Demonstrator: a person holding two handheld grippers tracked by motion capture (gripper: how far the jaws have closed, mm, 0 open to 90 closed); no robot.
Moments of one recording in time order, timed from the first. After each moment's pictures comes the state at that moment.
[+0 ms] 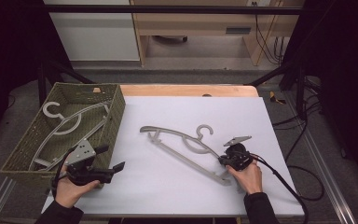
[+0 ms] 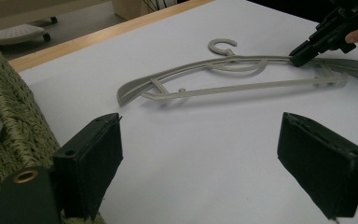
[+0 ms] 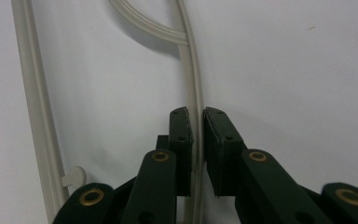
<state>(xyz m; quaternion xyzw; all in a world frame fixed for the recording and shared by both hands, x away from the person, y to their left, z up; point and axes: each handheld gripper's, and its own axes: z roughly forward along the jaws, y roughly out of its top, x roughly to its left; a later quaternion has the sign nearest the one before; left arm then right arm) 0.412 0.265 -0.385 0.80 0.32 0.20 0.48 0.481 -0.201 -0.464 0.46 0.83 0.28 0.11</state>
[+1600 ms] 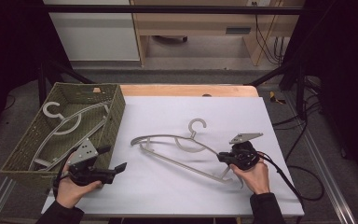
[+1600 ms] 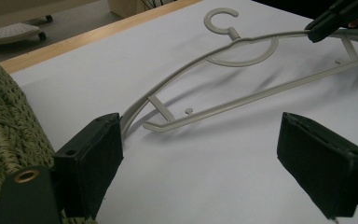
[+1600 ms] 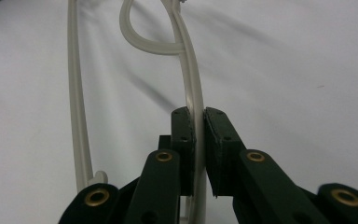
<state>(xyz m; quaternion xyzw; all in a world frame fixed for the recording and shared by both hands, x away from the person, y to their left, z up) 0.412 0.258 -0.383 0.80 0.32 0.19 0.47 0.463 -0.207 -0.420 0.40 0.83 0.37 0.10</state>
